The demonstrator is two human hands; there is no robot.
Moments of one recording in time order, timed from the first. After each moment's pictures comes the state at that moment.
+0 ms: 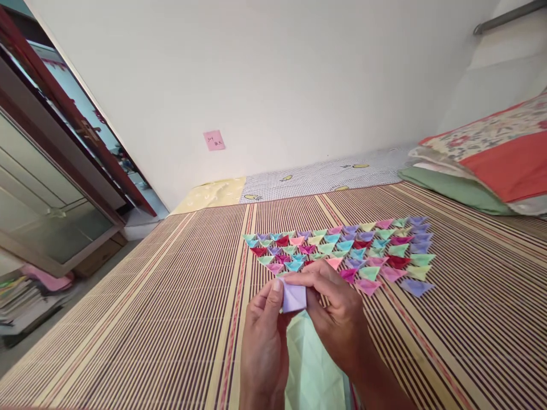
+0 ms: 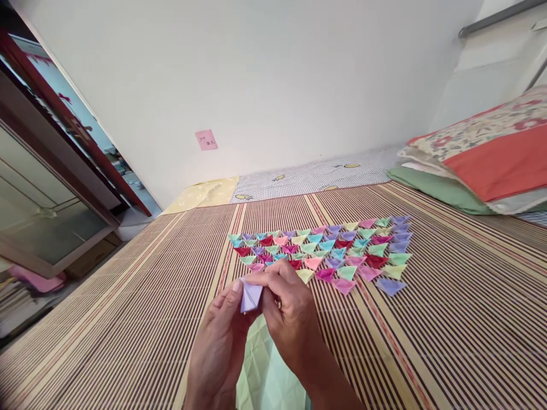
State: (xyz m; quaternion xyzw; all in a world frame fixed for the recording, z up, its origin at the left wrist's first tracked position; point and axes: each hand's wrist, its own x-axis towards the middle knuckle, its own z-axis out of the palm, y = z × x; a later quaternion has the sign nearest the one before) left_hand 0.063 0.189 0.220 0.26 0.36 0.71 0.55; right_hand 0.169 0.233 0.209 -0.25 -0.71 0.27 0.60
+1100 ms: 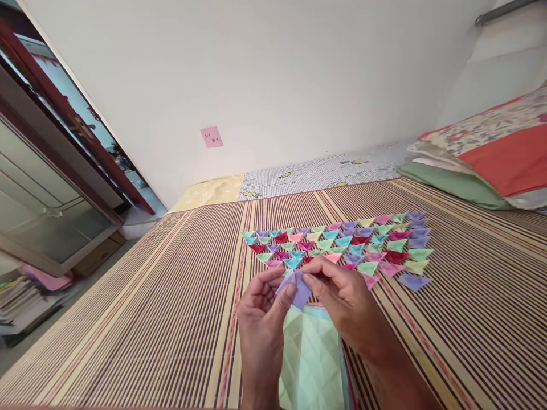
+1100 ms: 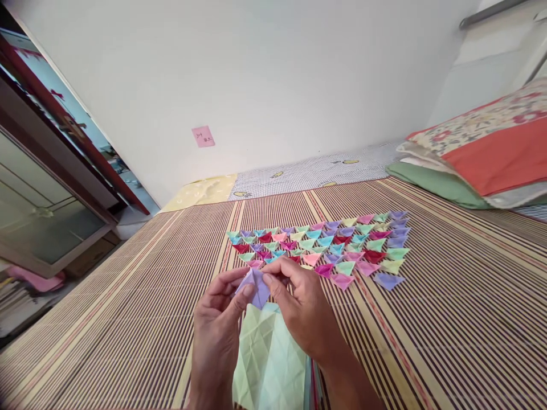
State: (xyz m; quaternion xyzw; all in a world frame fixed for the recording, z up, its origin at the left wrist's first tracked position) left_hand 0.056 0.190 0.207 0.35 0.45 0.72 0.40; right_hand 0.190 0.241 0.220 -0.31 -0.68 0.46 0.49
